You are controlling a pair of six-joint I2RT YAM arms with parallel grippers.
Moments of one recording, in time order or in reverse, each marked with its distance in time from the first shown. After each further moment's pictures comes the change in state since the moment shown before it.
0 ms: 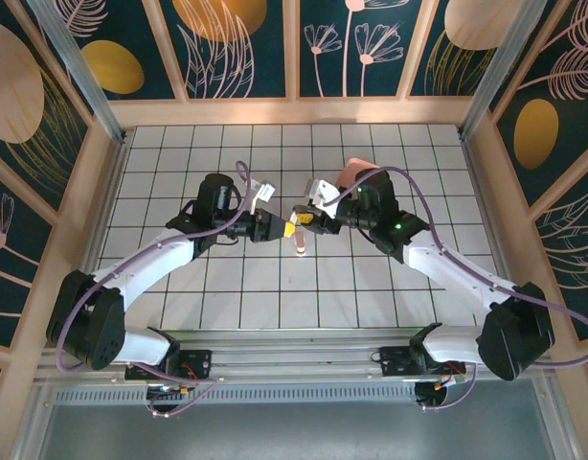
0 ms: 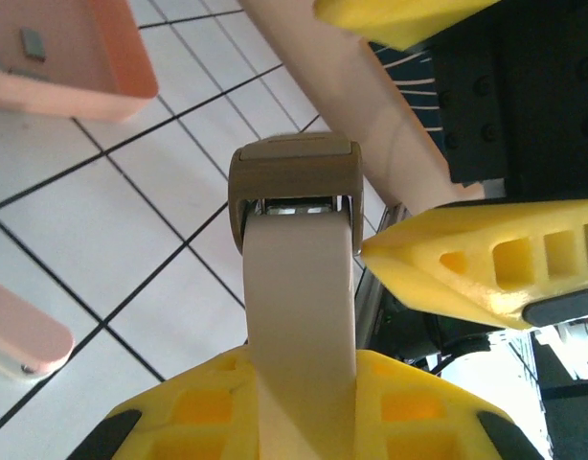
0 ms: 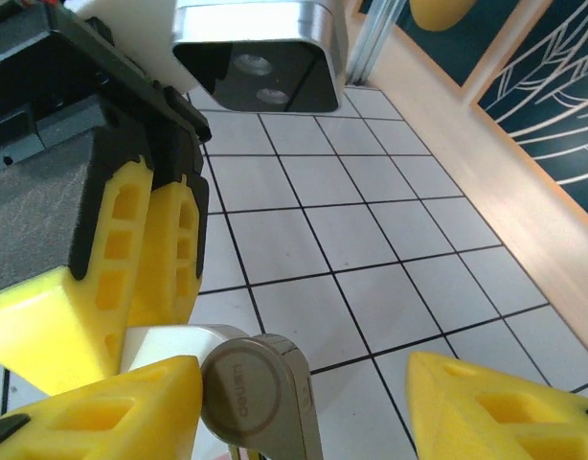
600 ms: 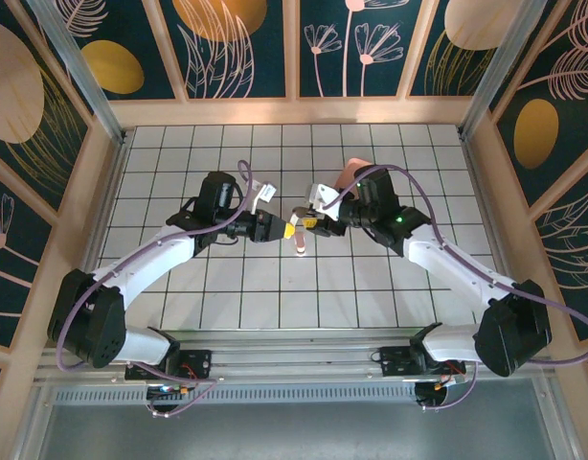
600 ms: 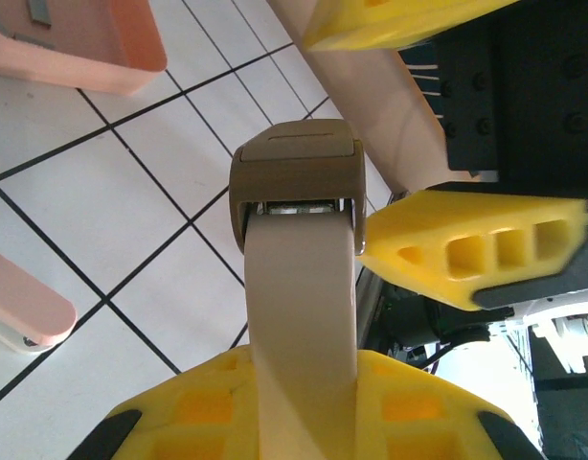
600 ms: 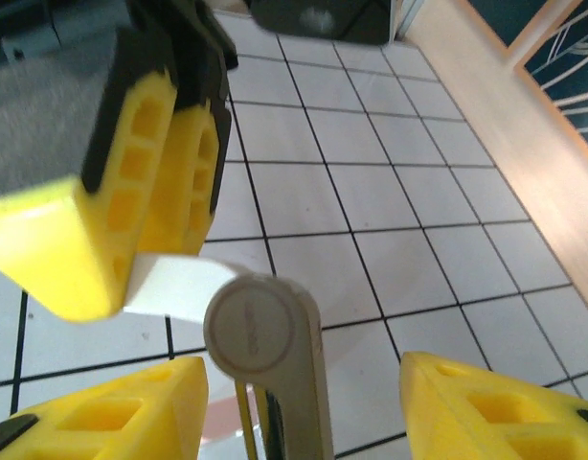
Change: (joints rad) left arm -0.002 0.008 0.043 -0.092 -0.003 0.023; right arm -0.031 0.016 0.044 -0.167 -0.029 -0.124
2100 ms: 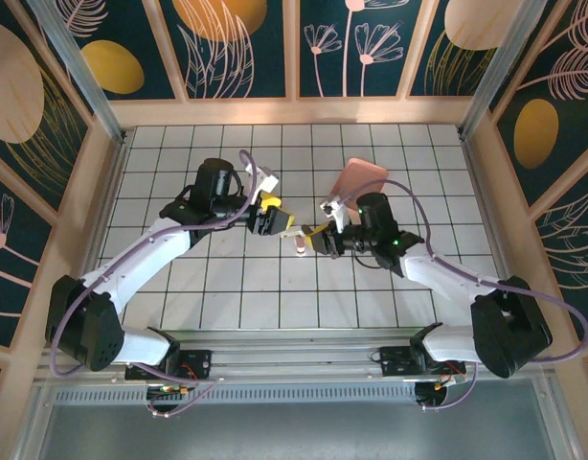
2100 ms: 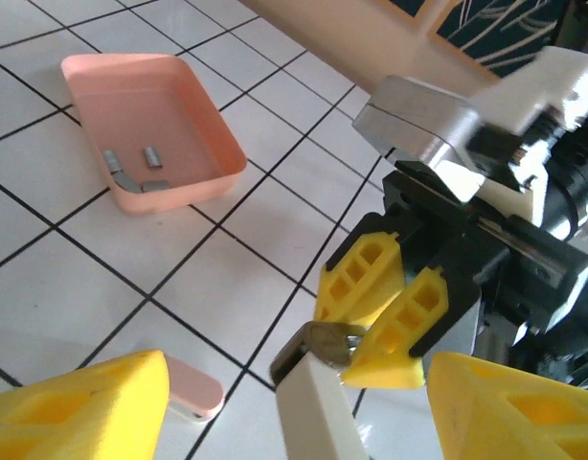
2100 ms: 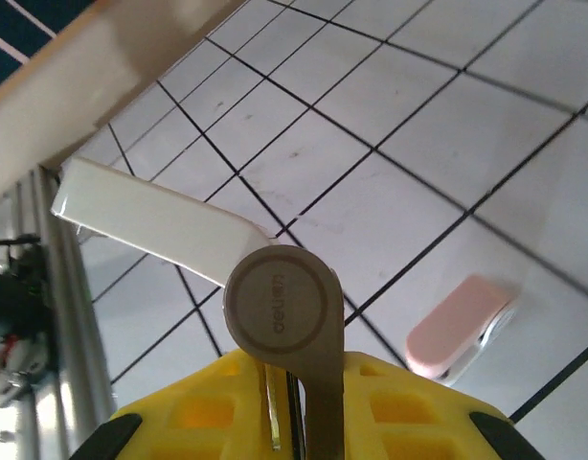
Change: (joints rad) left arm -0.001 -0.021 0.129 -0.132 -0.202 0.398; right arm -0.018 -0.014 -0.321 0.299 -0.124 0.874
